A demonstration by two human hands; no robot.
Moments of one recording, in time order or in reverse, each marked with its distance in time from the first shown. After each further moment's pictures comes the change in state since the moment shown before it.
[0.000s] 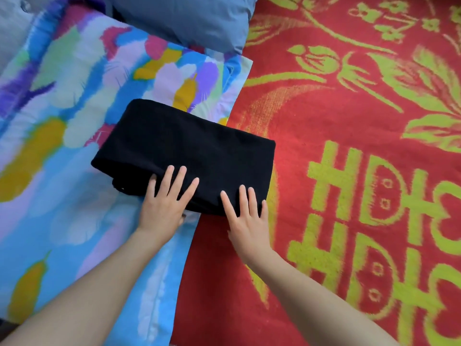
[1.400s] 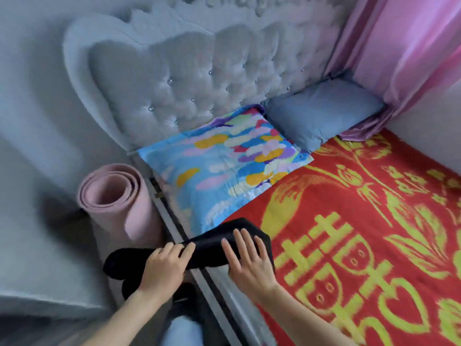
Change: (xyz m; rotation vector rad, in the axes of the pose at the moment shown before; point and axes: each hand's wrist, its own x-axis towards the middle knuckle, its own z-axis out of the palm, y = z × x) left_hand -0.415 0.175 -0.228 -0.230 0.336 -0.576; right_hand -0.350 0.018 -0.109 -0.214 0.696 -0.995
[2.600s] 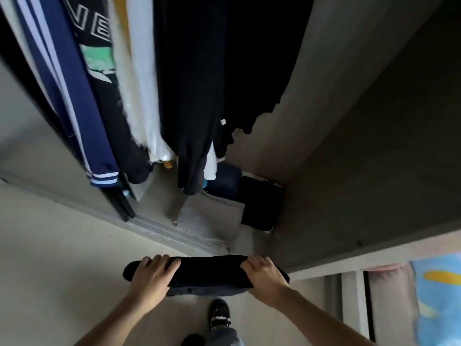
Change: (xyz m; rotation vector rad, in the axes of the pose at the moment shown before) left_hand -0.621 -0.305 -0.077 -0.108 -0.394 -1.059; right_hand 0.172 -0.621 -0.038 0.218 -0.472 -0.890
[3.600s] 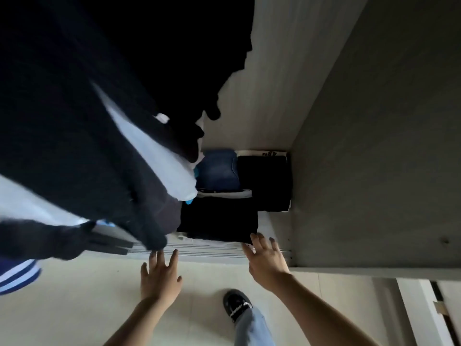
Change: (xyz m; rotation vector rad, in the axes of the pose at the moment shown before) left_hand 0.164 -0.051 0.064 0.222 -0.391 -0.297; right_hand 0.133 0.049 0.106 0.131 -0.121 0.305
